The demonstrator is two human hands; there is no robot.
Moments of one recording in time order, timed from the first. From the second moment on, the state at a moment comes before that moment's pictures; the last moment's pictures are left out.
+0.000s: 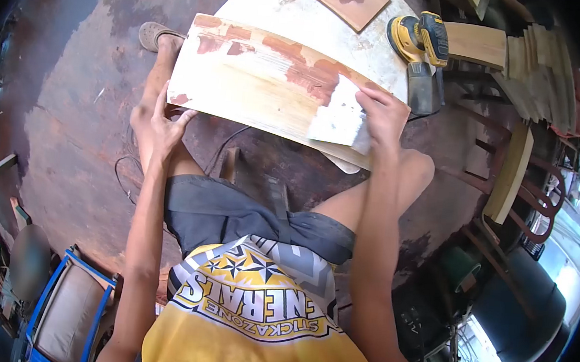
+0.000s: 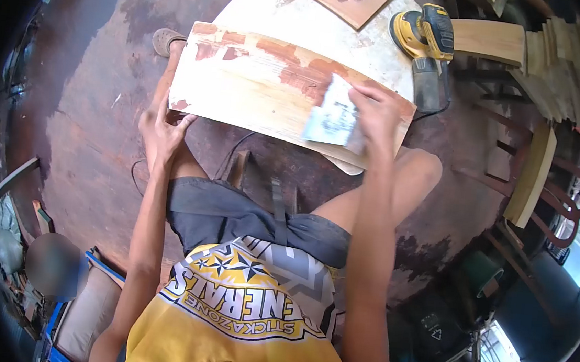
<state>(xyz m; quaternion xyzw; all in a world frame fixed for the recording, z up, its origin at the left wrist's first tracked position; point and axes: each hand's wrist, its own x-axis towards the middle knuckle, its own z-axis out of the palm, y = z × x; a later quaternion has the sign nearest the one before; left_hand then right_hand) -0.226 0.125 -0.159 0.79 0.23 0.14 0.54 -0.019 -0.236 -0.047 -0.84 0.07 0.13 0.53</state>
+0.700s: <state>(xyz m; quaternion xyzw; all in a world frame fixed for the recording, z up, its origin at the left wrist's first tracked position) -0.212 0.112 -0.111 0.85 0.27 0.06 0.44 -0.012 -0.283 -0.089 -0.83 0.14 0.15 0.51</state>
